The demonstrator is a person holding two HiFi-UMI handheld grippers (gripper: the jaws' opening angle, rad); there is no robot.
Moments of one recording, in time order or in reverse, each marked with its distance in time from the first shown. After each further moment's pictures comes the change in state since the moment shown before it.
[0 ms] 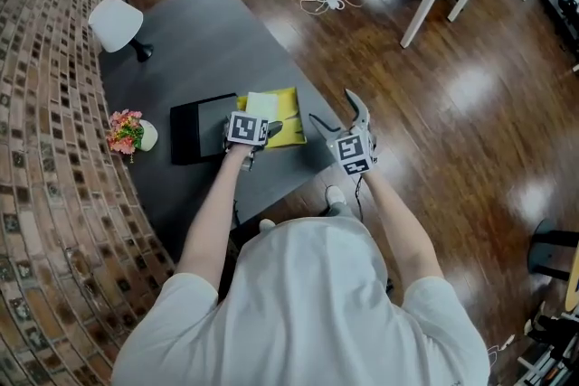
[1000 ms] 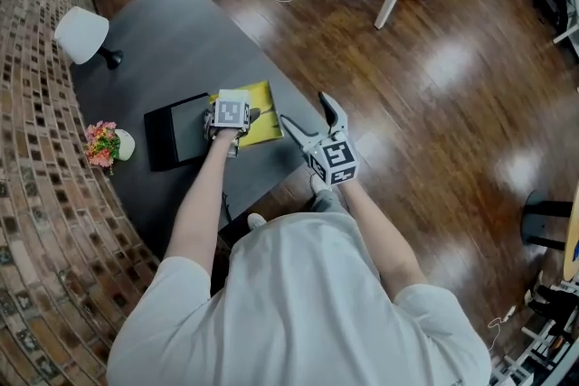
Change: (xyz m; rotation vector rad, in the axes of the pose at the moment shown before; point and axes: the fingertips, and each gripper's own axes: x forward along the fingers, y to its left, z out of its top) left arm 0.044 0.001 0.033 -0.001 -0.015 0.044; right arm -0.038 0.011 0.029 0.348 -0.106 -0.008
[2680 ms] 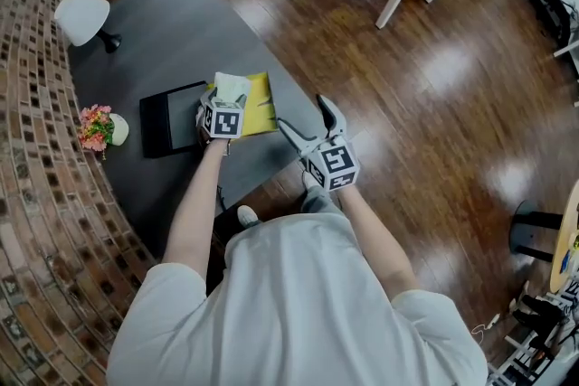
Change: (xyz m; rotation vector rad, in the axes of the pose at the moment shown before) left arm -0.052 0.008 0.009 0.120 -0.174 0.164; right arm -0.019 0.016 -0.002 -0.005 0.028 0.052
